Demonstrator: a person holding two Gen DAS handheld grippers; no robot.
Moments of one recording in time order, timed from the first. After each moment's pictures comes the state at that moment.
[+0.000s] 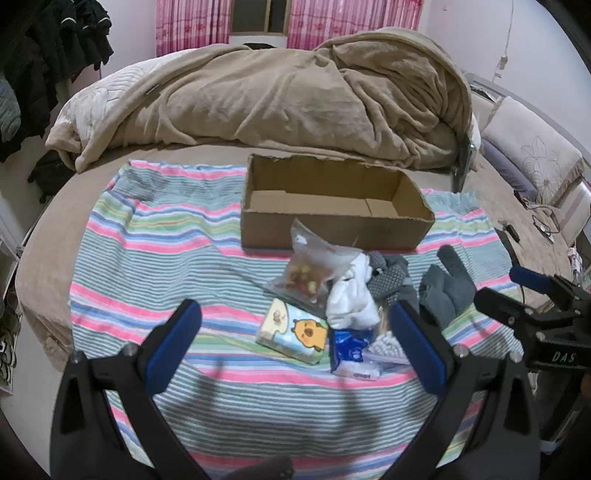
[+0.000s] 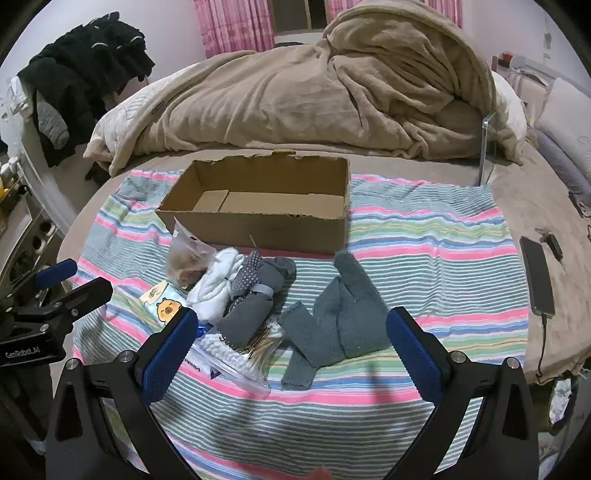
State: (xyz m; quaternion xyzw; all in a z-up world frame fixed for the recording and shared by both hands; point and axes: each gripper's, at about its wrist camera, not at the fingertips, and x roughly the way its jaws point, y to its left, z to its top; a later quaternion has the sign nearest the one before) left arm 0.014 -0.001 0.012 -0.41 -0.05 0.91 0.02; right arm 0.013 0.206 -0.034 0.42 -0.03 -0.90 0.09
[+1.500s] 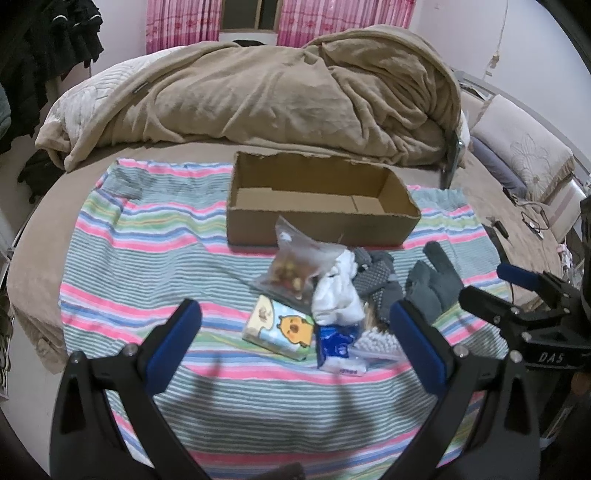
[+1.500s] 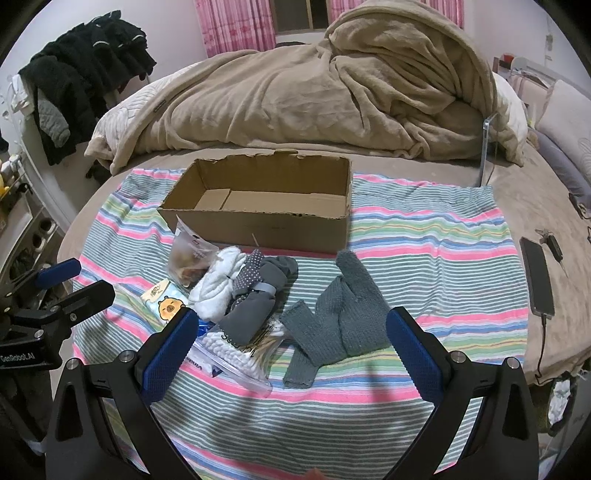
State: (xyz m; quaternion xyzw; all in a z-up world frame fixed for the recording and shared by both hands) left arm 0.015 0.003 0.016 -0.42 -0.06 0.91 0.05; right arm 0.014 0.204 -0.034 0.43 -0.02 -0.90 0.09
